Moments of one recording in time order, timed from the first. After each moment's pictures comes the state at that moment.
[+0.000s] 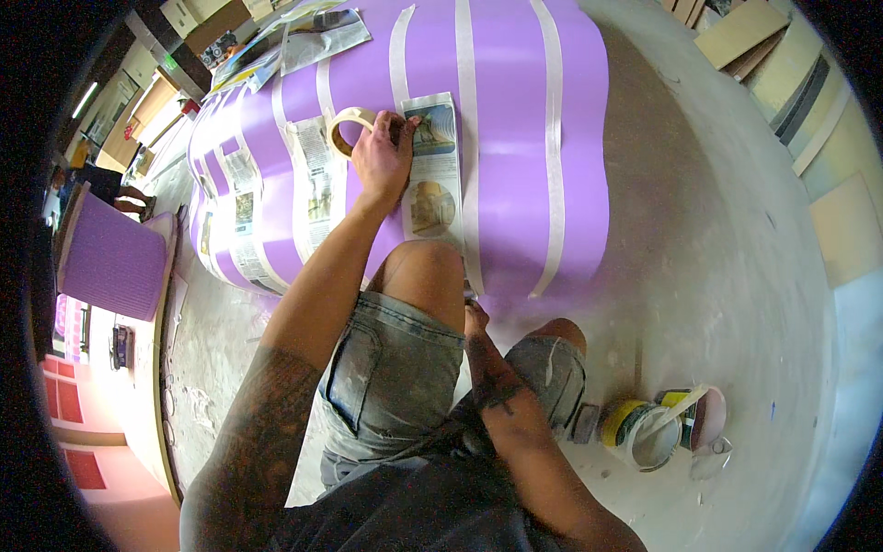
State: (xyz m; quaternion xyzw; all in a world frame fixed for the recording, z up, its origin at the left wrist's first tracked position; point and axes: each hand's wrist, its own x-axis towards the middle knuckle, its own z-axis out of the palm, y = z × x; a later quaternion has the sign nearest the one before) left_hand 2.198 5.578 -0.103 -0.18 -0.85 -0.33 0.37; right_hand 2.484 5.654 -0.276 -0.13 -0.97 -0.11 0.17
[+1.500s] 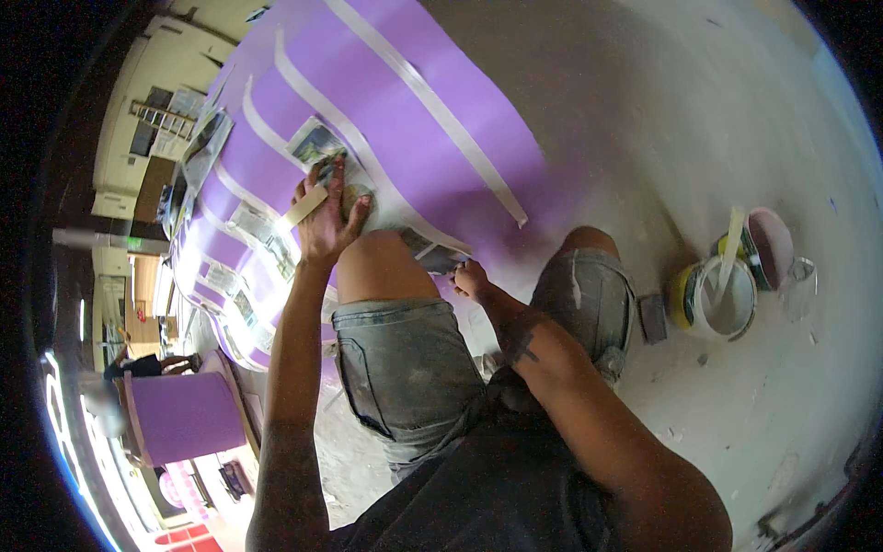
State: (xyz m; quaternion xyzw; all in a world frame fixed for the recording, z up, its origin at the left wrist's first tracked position) left_hand 2.248 5.557 -0.103 -0.50 -0.83 0.01 0.26; right_hand 2.377 5.632 -0.447 -0.38 -0.47 0.79 -0.10
